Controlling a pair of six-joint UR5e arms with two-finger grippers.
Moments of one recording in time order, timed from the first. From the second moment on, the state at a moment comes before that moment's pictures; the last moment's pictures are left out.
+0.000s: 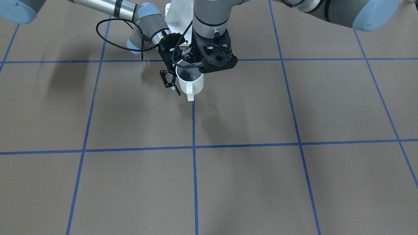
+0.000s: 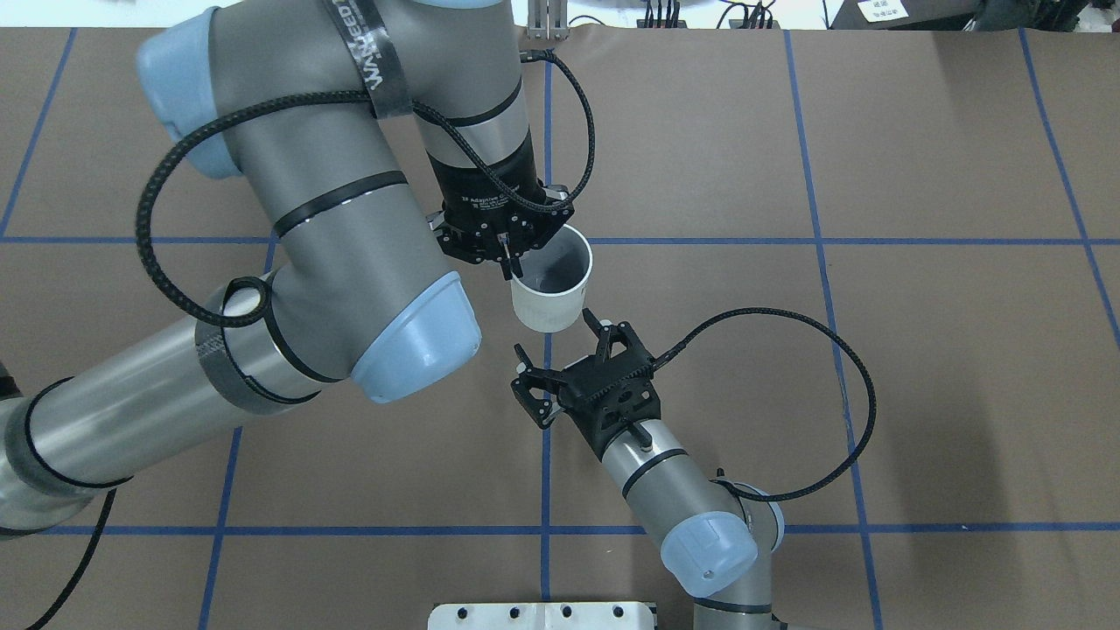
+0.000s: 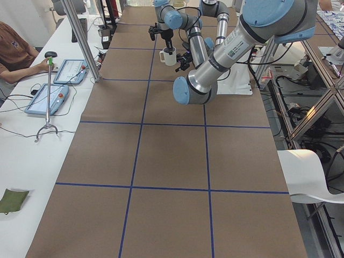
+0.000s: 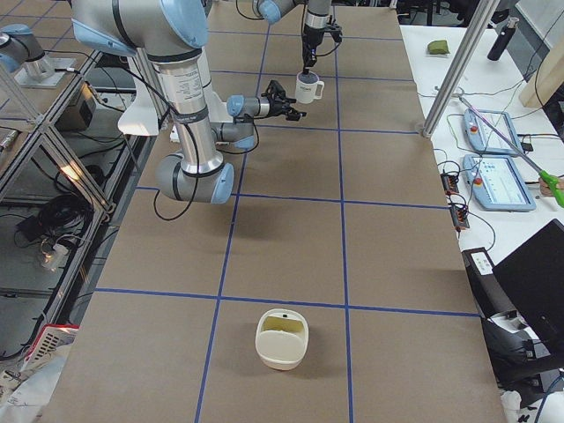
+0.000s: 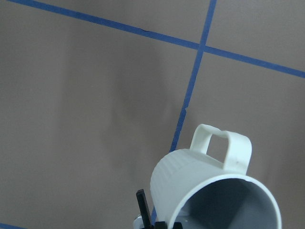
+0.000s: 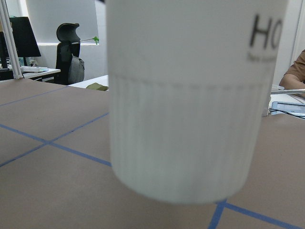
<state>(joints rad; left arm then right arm) -0.70 -2.56 -1.74 -1.11 -2.18 -1.29 0.14 -1.04 1.43 -0.29 0.75 0.61</state>
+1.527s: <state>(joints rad) -1.05 -1.68 -2.09 -1.35 -2.27 -0.48 0.40 -1.26 1.58 -0.32 0.93 0.75</state>
